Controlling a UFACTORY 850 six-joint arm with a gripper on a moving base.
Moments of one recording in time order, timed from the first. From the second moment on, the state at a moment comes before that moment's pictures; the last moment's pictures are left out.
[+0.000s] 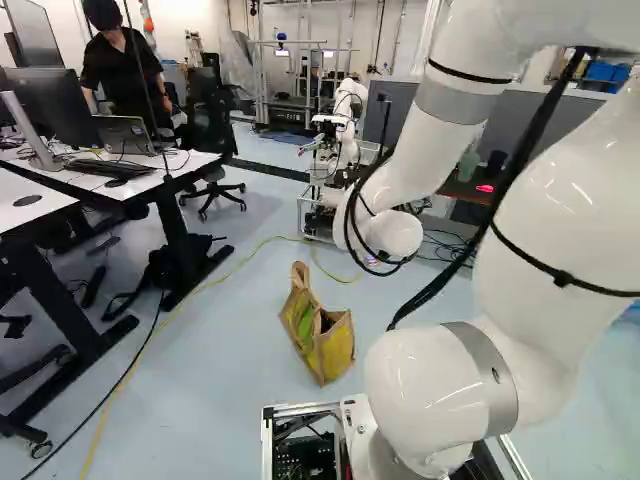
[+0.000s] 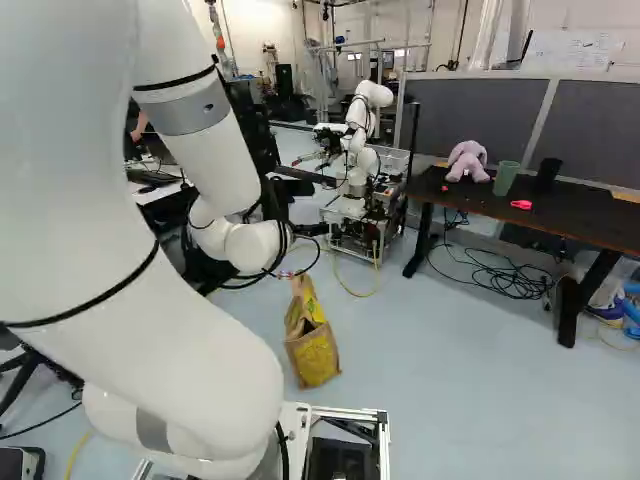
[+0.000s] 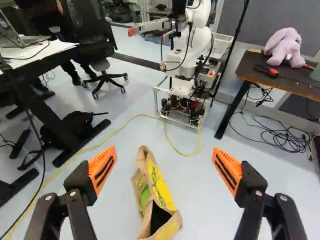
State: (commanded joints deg) arm 0.0 -0.6 -17.7 0.0 45.1 0.0
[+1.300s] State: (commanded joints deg) arm 3.2 -29.4 -41.1 1.8 20.7 0.0
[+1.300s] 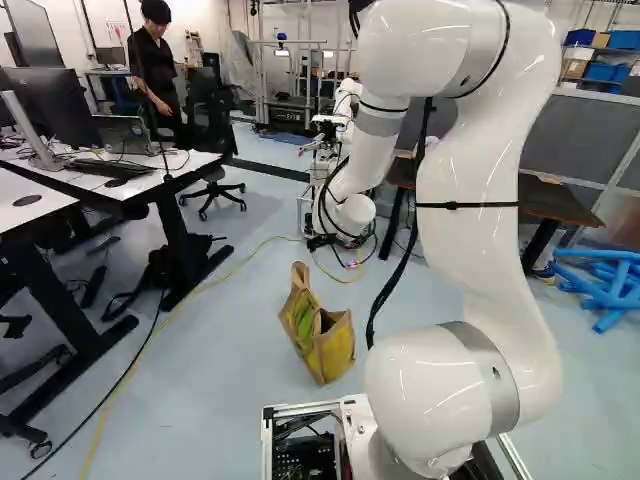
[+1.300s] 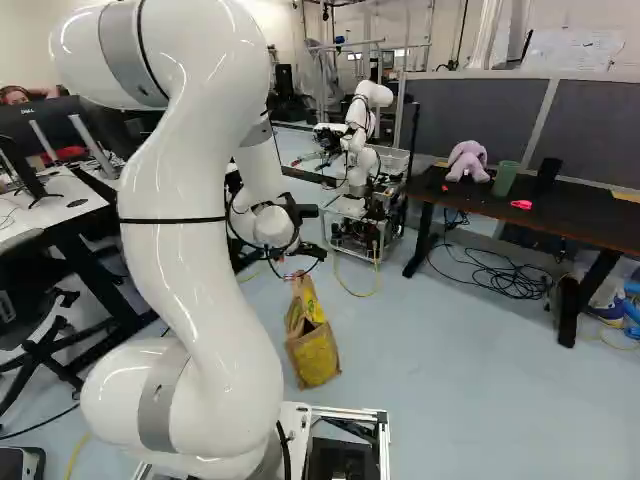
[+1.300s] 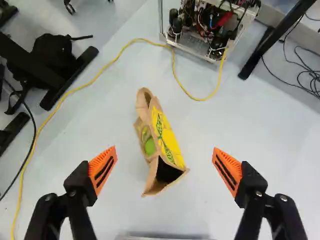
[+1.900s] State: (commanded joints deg) arm 4.1 -40.8 -52.6 5.6 10.6 0.0
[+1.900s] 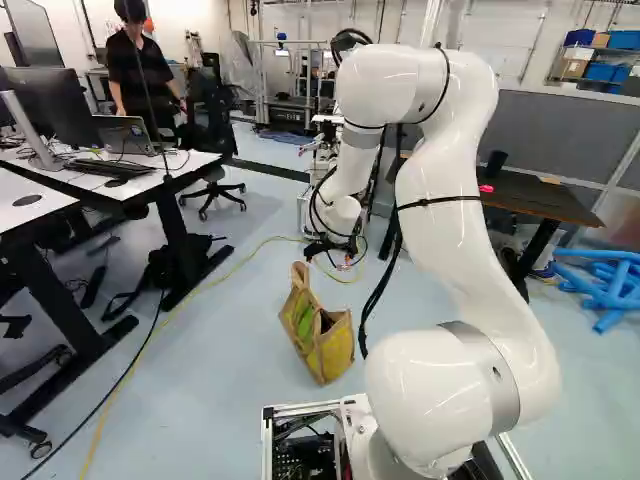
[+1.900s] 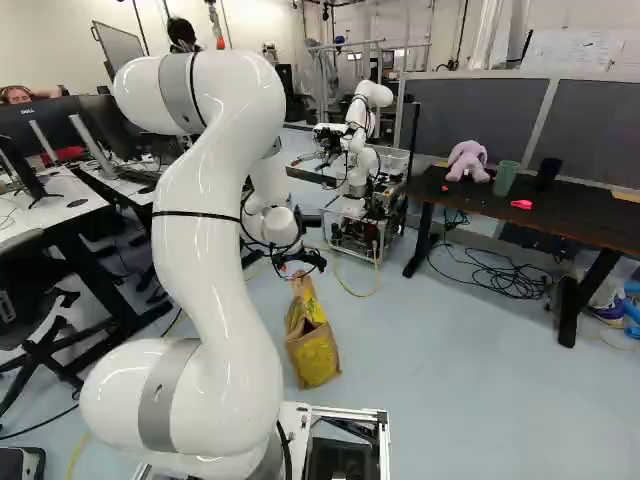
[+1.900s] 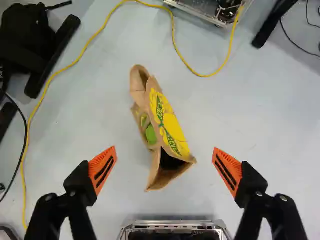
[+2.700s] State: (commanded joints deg) arm 6.3 -54.9 -68.5 7.5 4.9 0.0
